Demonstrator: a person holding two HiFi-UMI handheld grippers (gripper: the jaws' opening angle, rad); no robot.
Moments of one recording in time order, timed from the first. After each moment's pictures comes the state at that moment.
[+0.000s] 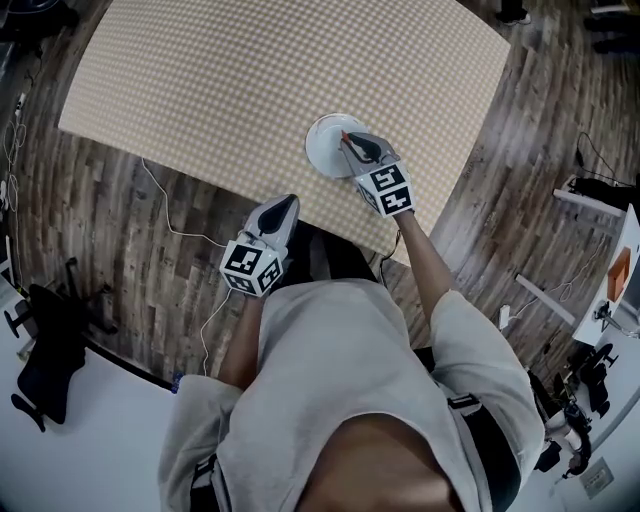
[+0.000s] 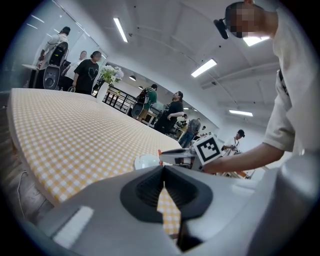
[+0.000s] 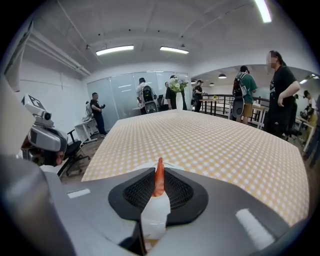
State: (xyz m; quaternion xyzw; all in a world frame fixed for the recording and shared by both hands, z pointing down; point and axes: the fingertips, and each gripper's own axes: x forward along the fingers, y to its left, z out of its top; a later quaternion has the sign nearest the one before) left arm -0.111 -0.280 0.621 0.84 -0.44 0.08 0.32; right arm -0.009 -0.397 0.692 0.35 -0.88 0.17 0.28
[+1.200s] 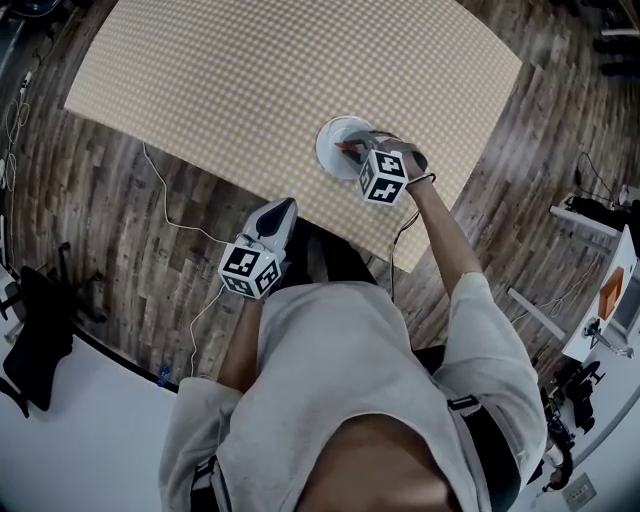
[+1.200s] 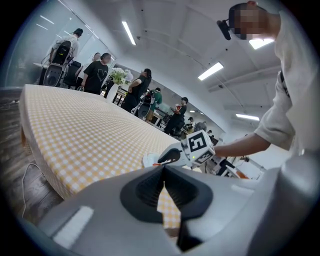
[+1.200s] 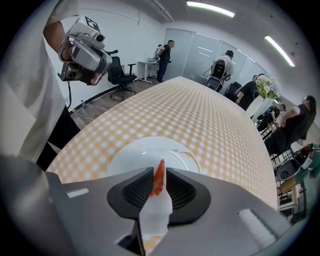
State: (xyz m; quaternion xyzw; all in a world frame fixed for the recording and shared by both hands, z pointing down) left arm -0.134 -0.265 0.627 0.82 -0.47 0.07 0.33; right arm -0.037 -0.374 0.740 0.03 -0.84 -0.10 0.53
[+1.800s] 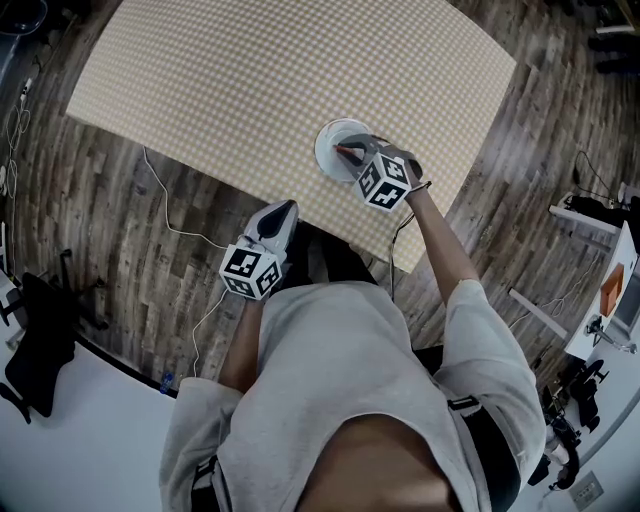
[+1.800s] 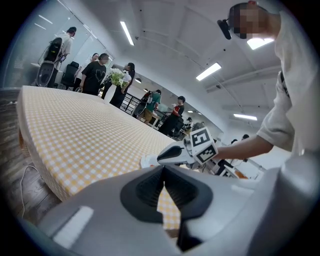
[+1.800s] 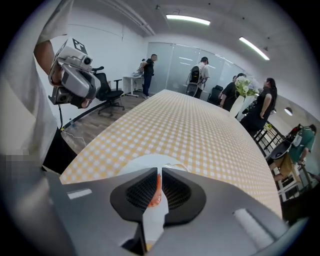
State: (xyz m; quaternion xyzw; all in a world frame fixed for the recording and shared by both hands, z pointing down) left arm -0.133 -0.266 0.623 0.82 -0.46 0.07 0.32; right arm -0.050 -0.377 0.710 0.10 -0.88 -0.06 0.46
